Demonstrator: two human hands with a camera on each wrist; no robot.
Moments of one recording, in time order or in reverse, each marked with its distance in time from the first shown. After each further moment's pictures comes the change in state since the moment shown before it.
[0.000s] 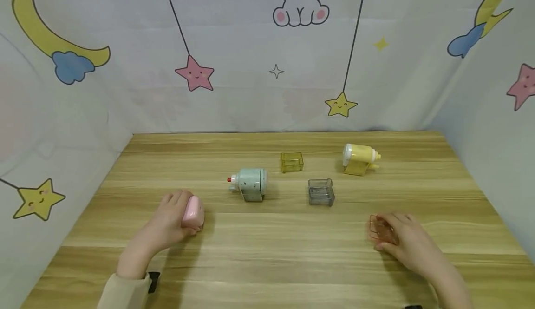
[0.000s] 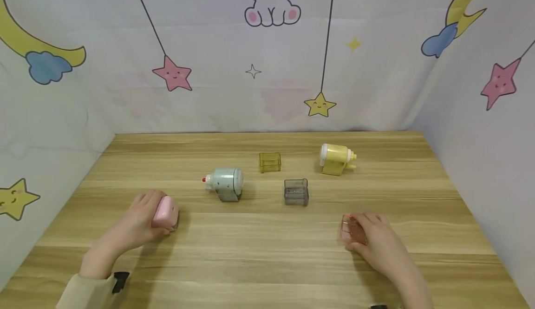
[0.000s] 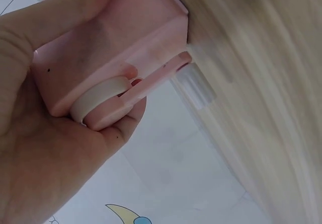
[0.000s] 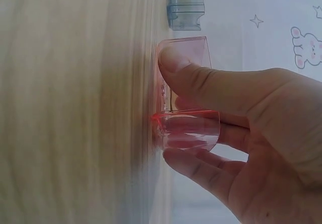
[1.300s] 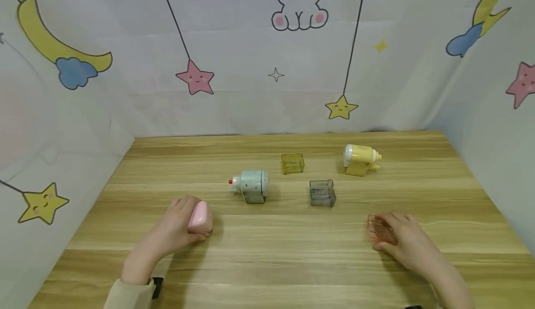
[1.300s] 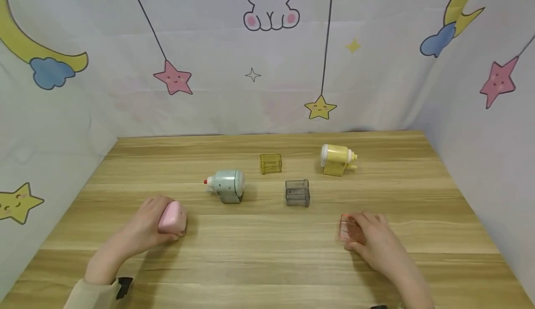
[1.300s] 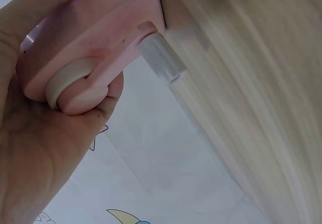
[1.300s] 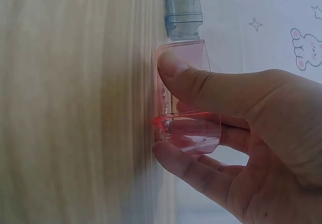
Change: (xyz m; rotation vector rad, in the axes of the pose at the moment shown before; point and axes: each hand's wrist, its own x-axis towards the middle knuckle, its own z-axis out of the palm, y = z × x) left_hand -0.001 0.003 0.005 -0.050 -0.001 0.039; right_hand 0.004 -0.004 0.004 0.005 0.048 -0.050
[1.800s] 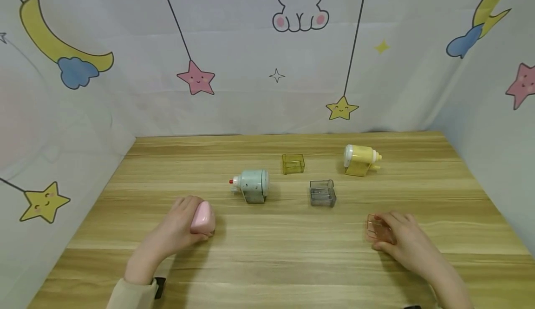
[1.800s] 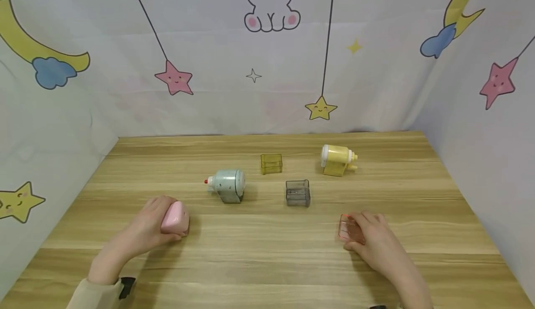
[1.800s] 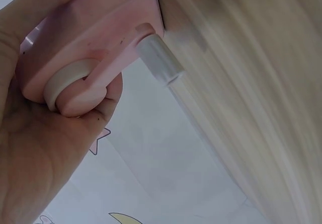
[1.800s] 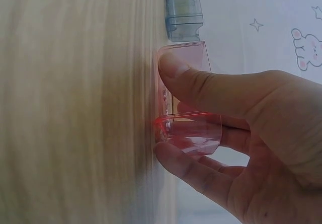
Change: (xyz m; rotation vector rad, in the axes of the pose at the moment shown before) left_hand 0.001 0.006 0.001 0.010 -0.010 -0.007; right_hand 0.000 -0.001 -0.001 0.007 -0.044 0.056
